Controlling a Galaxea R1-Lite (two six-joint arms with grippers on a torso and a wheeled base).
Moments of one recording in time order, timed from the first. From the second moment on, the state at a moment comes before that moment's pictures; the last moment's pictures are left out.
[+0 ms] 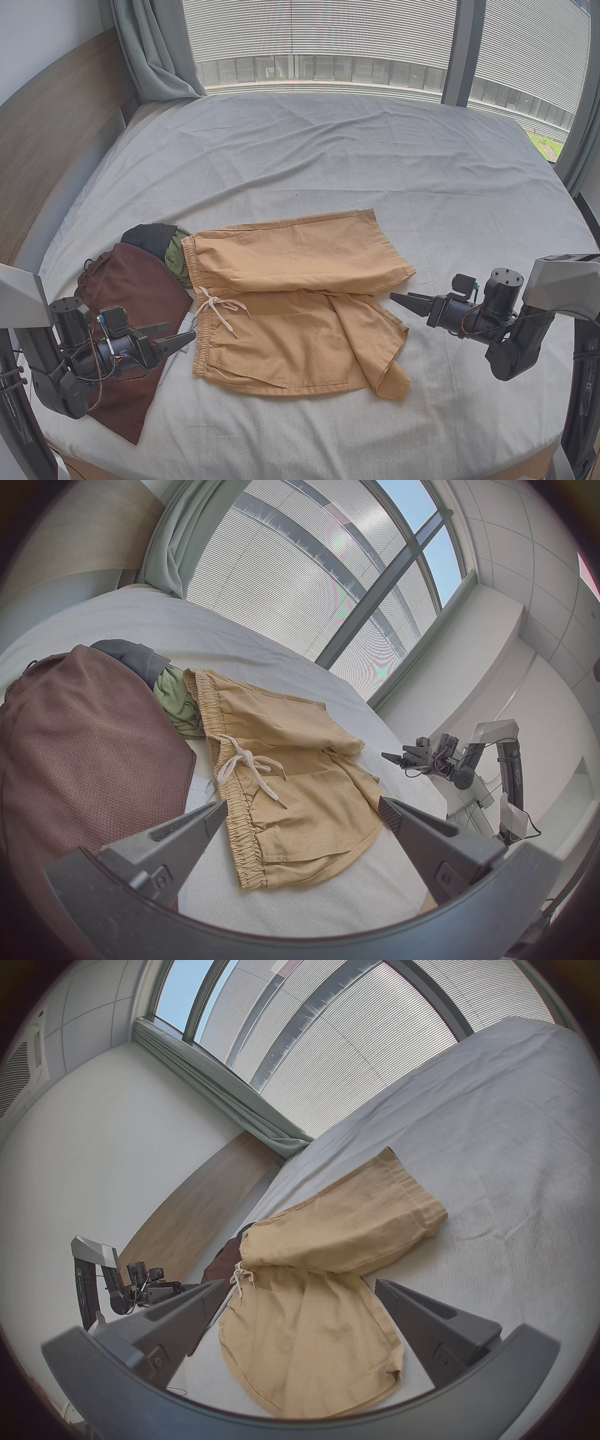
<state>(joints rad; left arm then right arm) 0.04 2.12 -0.26 -1.55 -0.75 -0.21 0.17 2.33 -0.67 -1.54 0.65 0.49</state>
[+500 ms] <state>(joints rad) 0.04 2.14 -0.26 -1.55 -0.75 -0.21 0.16 2.41 -0.65 -1.54 0.65 0.45</state>
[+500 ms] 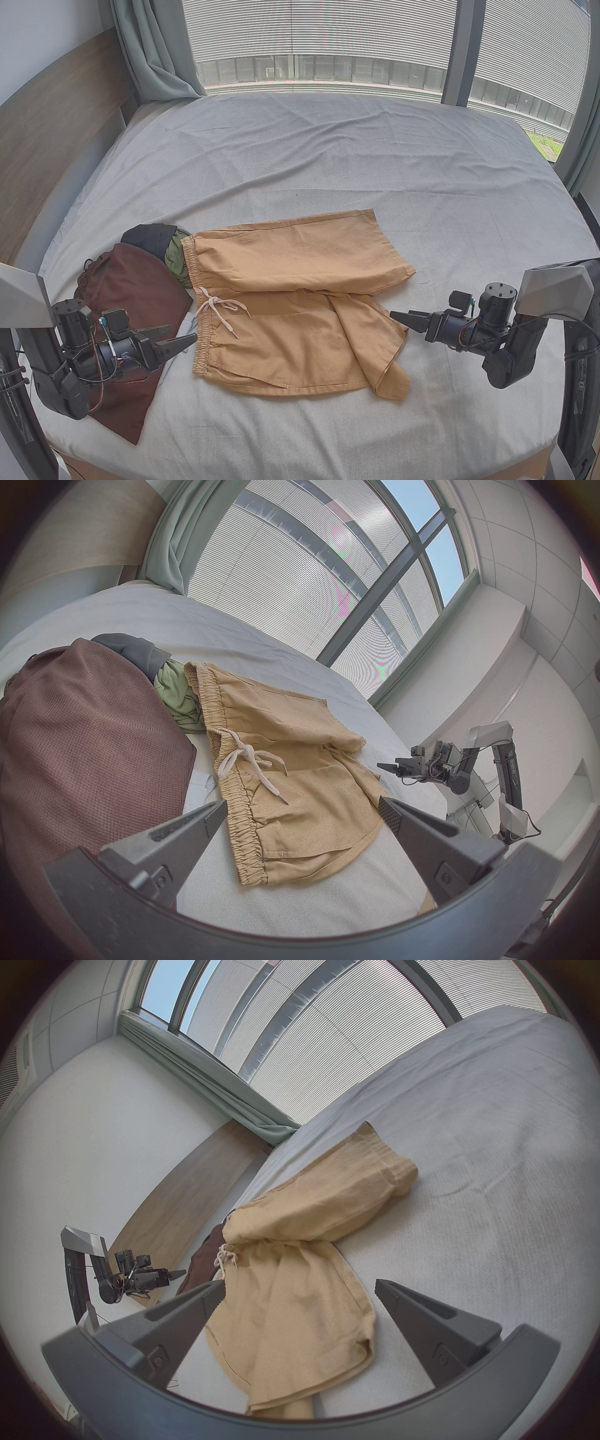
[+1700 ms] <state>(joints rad) 0.04 2.14 -0.26 -1.55 -0.75 -0.21 0.17 2.50 -0.64 -1.54 0.65 0.43</state>
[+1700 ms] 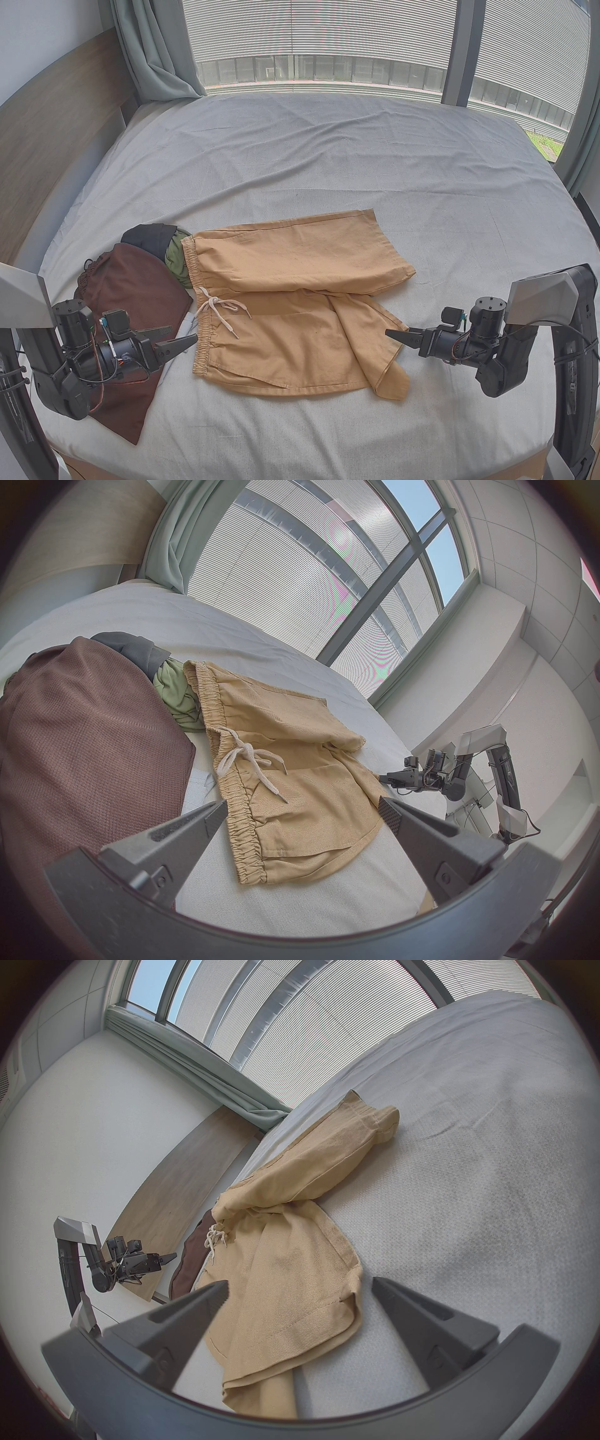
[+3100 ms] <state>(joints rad) 0.03 2.15 -0.26 -1.55 -0.75 -0.21 0.10 2.49 -0.88 -1.53 0.52 0.44</state>
